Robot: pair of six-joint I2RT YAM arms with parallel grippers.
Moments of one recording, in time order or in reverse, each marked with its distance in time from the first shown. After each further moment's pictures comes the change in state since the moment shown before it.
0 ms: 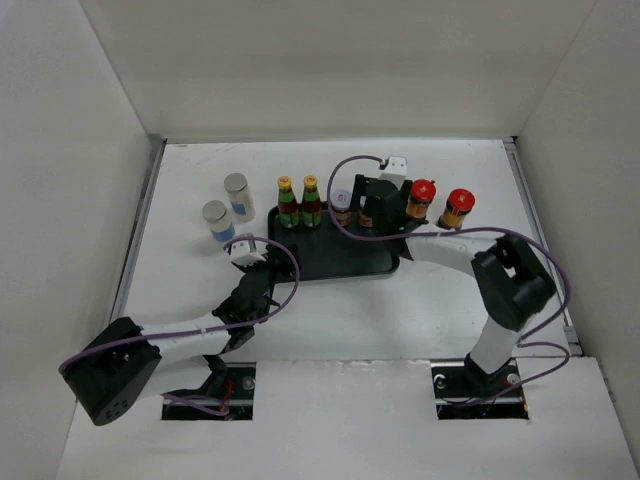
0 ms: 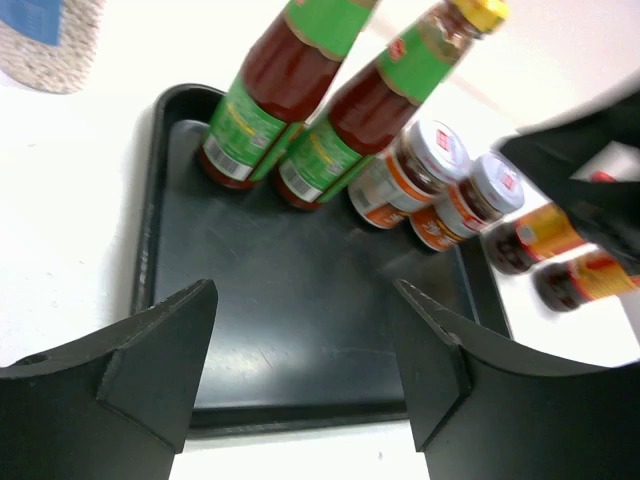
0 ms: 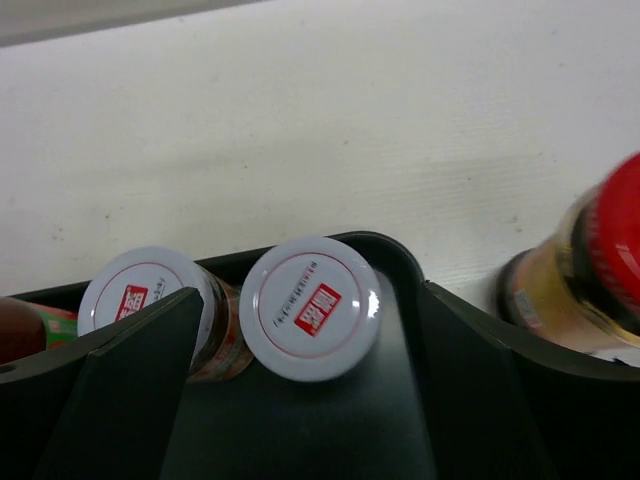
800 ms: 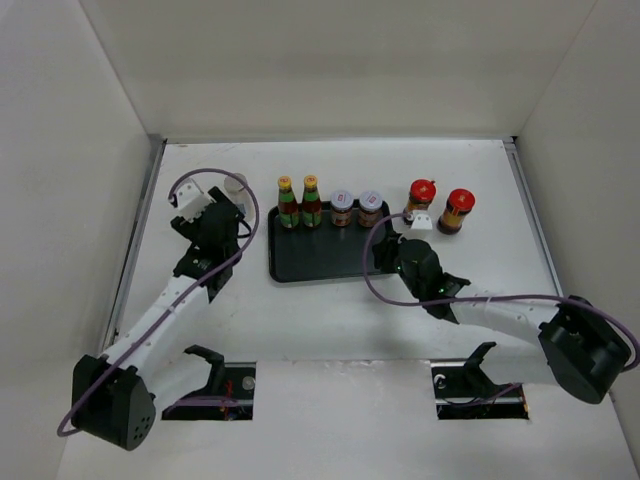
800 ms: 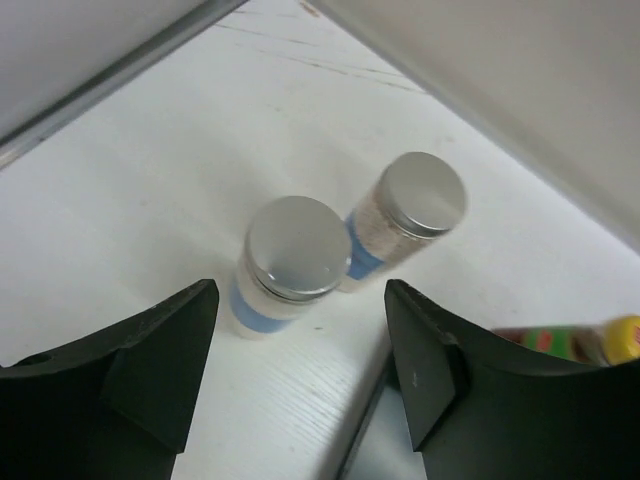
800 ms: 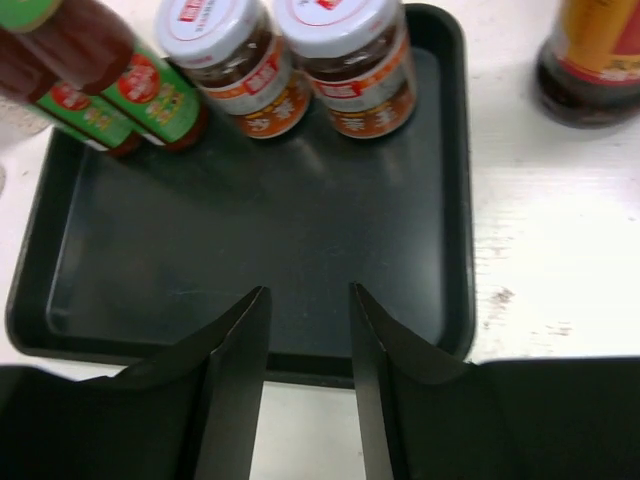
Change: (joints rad) left arm 0.413 -0.094 0.529 -0.858 -0.153 0.063; right arm 0.116 -0.539 -0.586 0.050 -0.179 0.156
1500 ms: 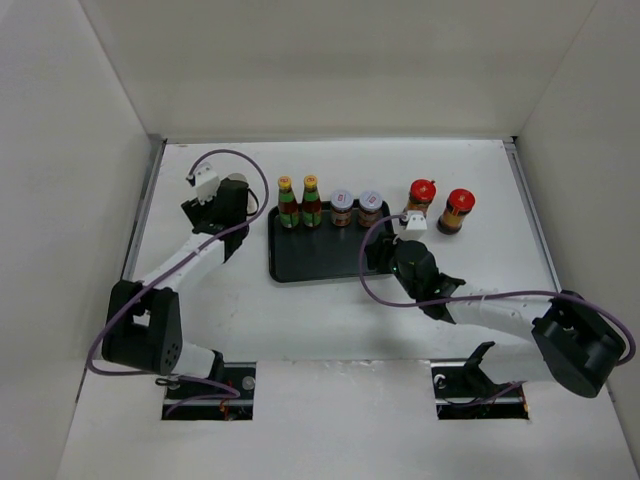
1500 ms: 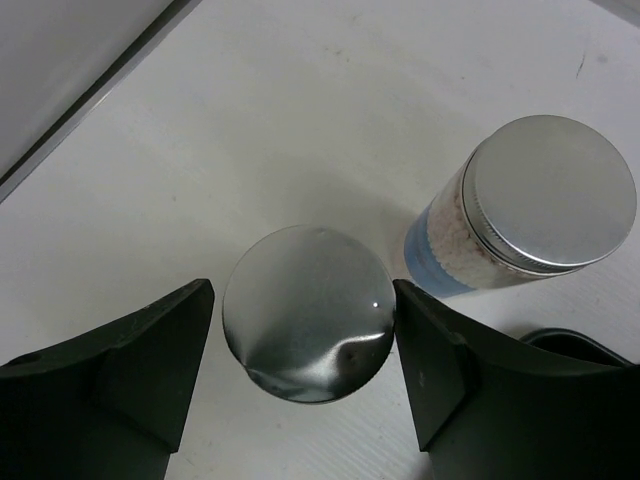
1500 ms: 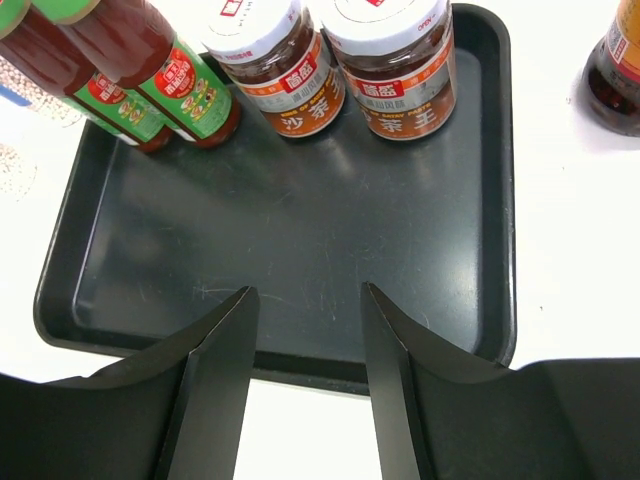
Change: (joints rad) left arm 0.119 0.399 0.170 -0.039 0.031 0.092; right arm 0.031 0.042 0.000 0.074 -0.023 -0.002
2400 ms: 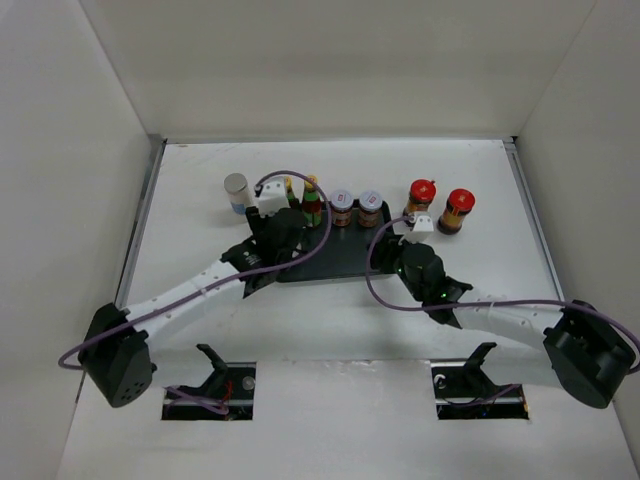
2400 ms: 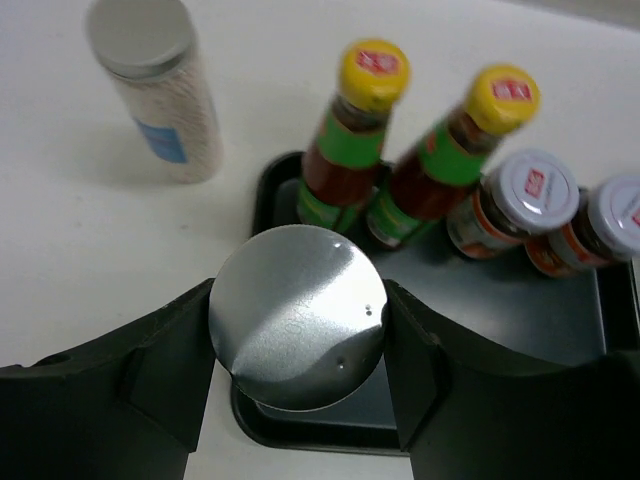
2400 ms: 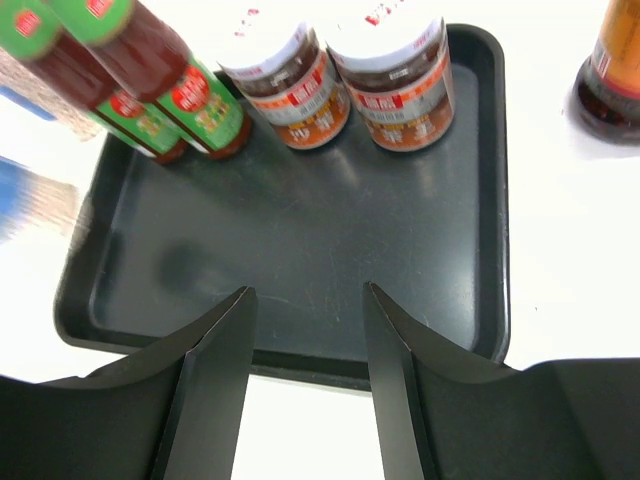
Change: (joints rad) left arm -0.481 -0.219 0.010 -0.121 -0.006 -0.017; right arm -0.001 -0.061 -0.034 0.019 0.000 0.000
